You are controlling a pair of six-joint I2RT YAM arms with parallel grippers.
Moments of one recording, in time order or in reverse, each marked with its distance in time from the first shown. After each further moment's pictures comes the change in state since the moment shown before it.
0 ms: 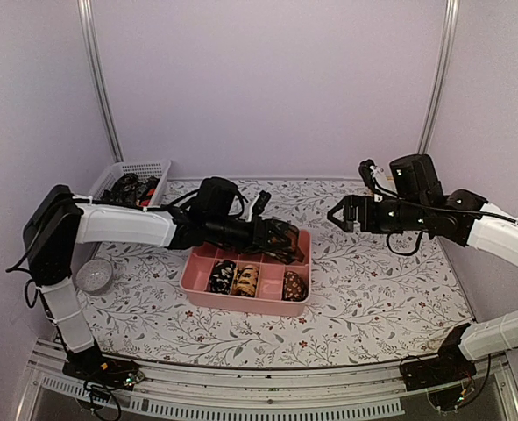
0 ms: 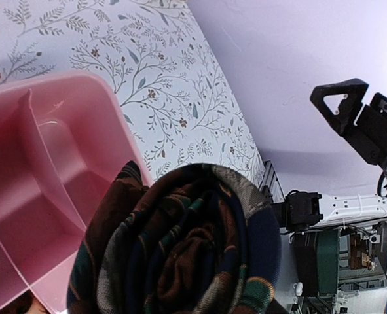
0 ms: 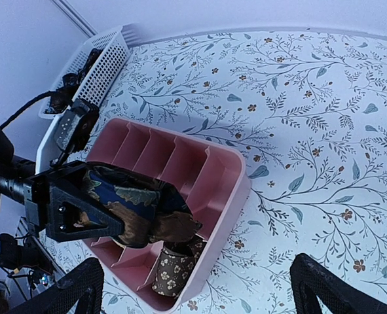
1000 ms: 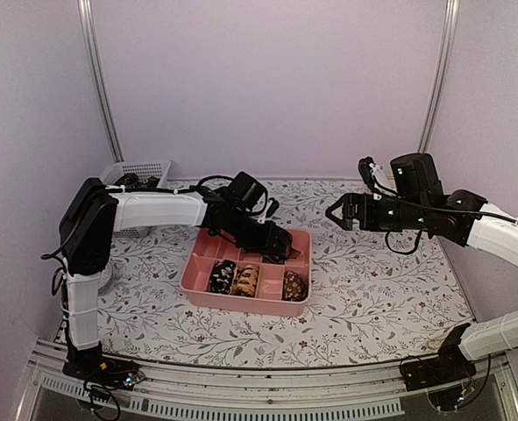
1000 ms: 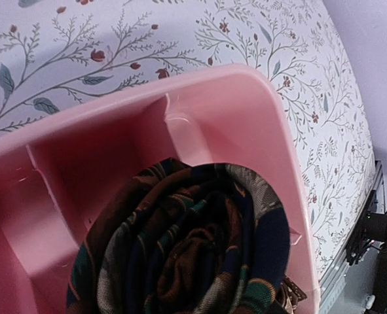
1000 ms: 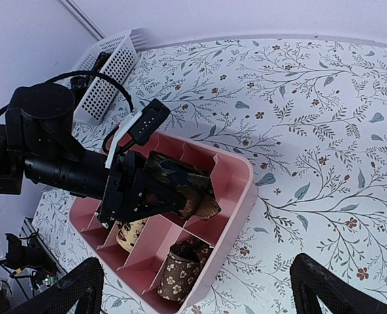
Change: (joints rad) left arm 0.009 0.263 0.383 -0.531 -0.252 0.237; right arm 0.000 0.000 -0.004 0.035 -0.027 -0.008
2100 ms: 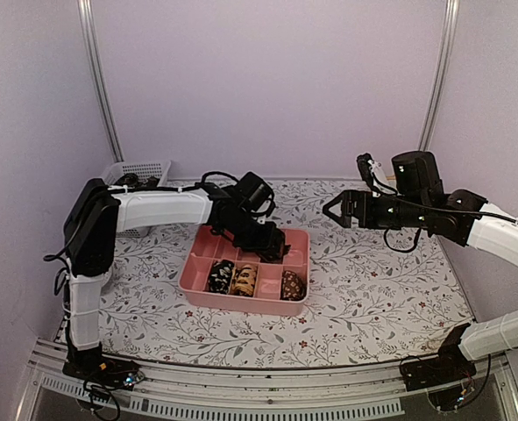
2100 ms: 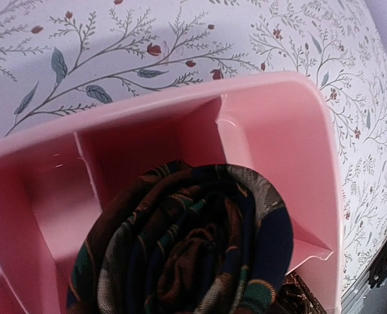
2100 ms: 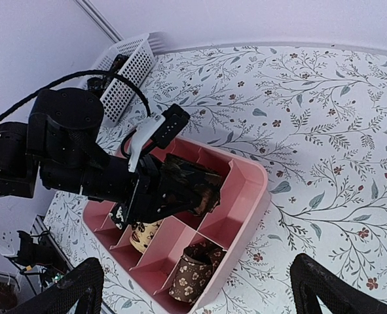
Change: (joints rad) left arm -0.026 0.023 0.079 -0.151 -0.185 -0.037; right arm 0.000 0.000 0.003 0.039 -0.045 -0.005
